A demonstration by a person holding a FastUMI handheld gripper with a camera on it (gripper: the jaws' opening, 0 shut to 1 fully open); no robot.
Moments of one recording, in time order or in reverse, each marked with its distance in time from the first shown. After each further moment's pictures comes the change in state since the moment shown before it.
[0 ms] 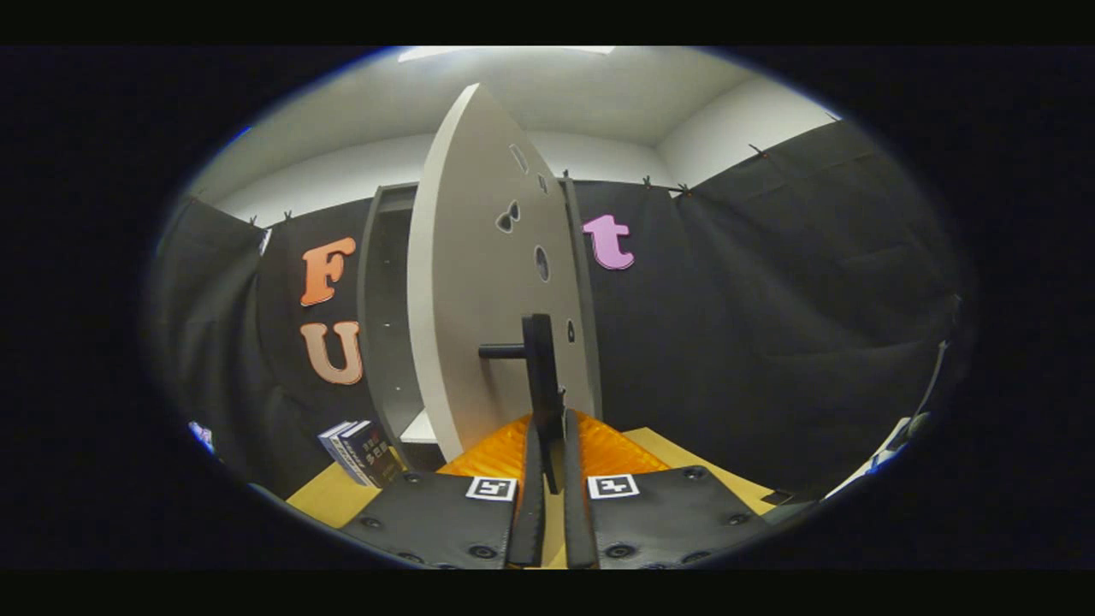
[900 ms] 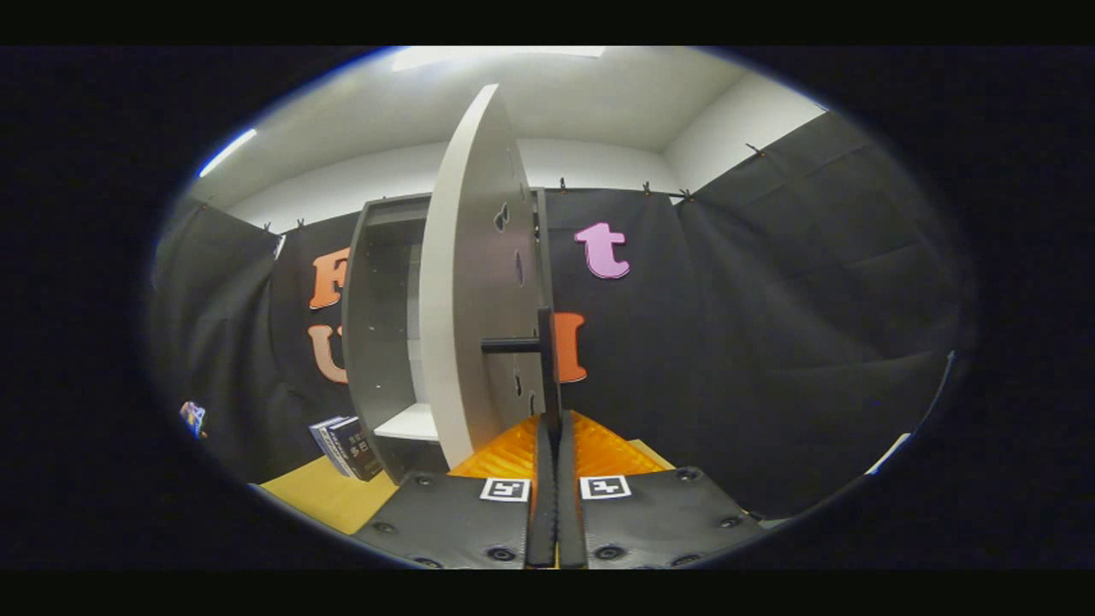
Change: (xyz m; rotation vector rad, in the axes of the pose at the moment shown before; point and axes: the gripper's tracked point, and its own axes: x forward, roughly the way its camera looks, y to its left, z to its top) arm -0.005 -0.102 0.004 -0.038 -0.012 0.078
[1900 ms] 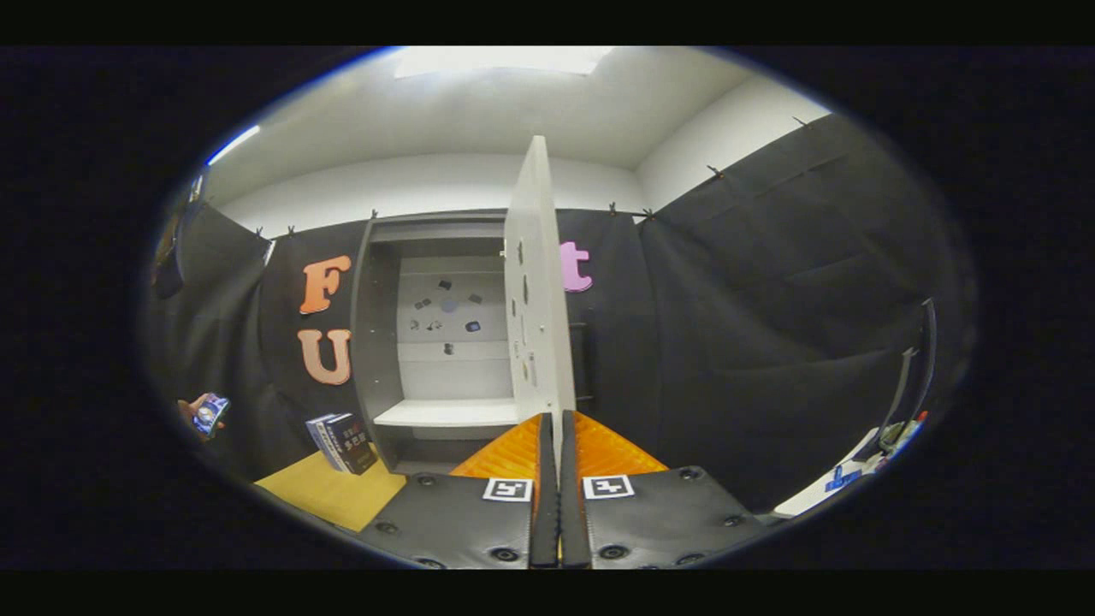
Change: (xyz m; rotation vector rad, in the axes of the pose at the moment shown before) arm -0.152 0.026 -0.007 -0.008 -0.066 -0.135
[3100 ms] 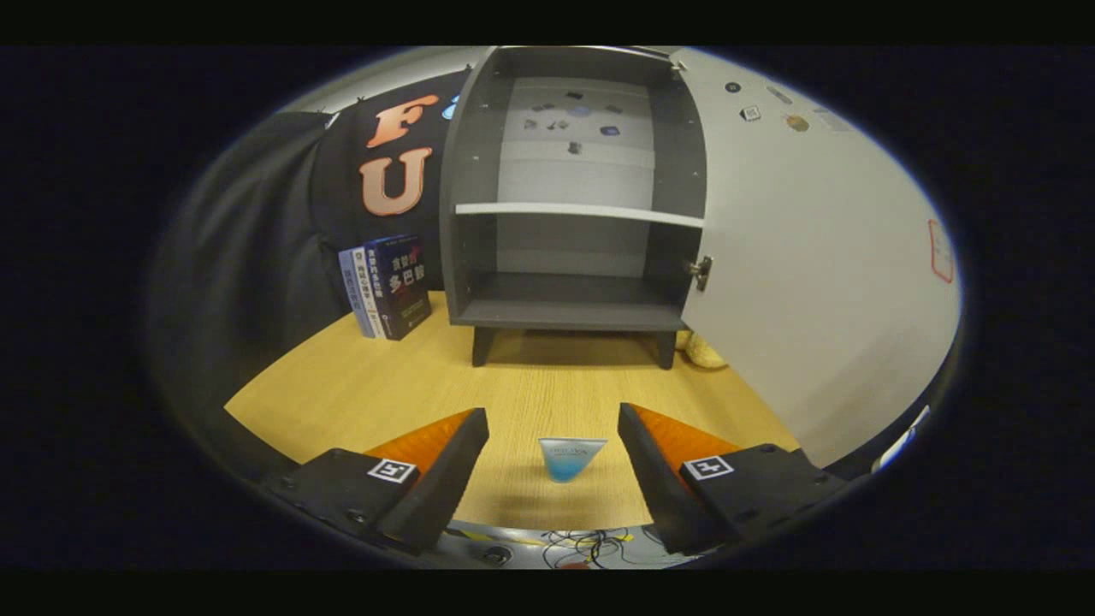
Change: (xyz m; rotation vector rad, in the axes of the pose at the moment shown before) arm 0.106 0.195 -0.385 -0.137 0.632 0.228
